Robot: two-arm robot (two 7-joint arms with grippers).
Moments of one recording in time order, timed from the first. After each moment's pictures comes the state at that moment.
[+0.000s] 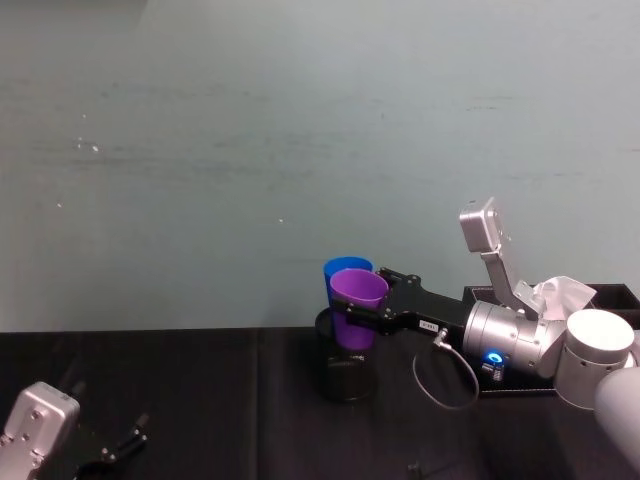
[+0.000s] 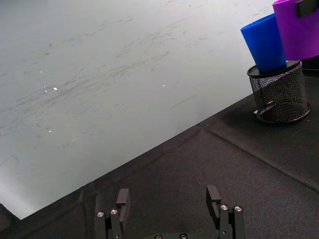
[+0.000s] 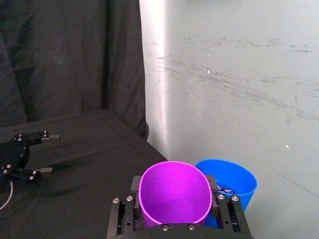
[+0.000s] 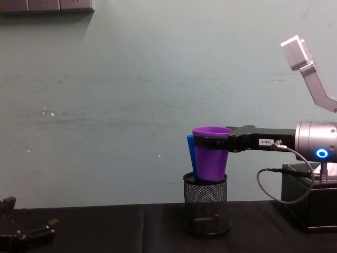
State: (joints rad) left arm -0.20 0.60 0.45 -1.41 -0.25 -0.12 0.03; right arm 1.04 0.13 -0.46 -0.32 0.40 -0.29 0.99
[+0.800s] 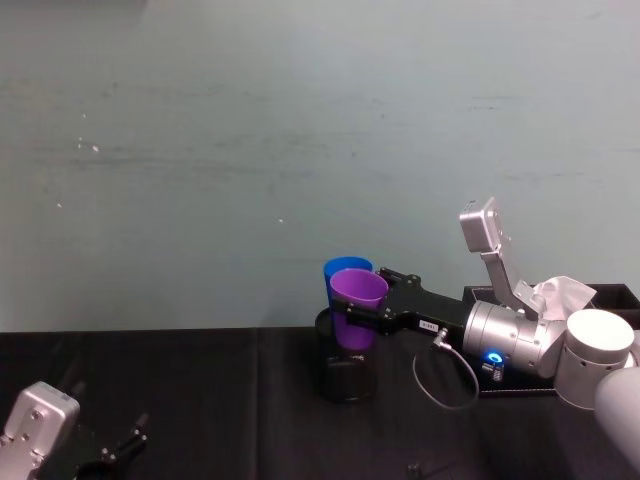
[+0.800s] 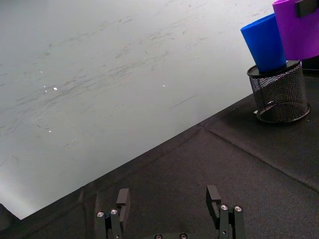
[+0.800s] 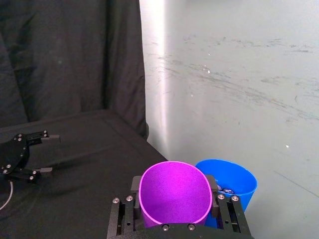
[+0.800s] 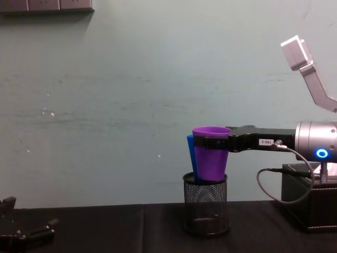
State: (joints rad) left arm -0.20 0.60 0.45 -1.41 -0.25 -0.12 0.03; right arm 1.04 0.13 -0.46 -0.32 0.40 -0.29 0.99
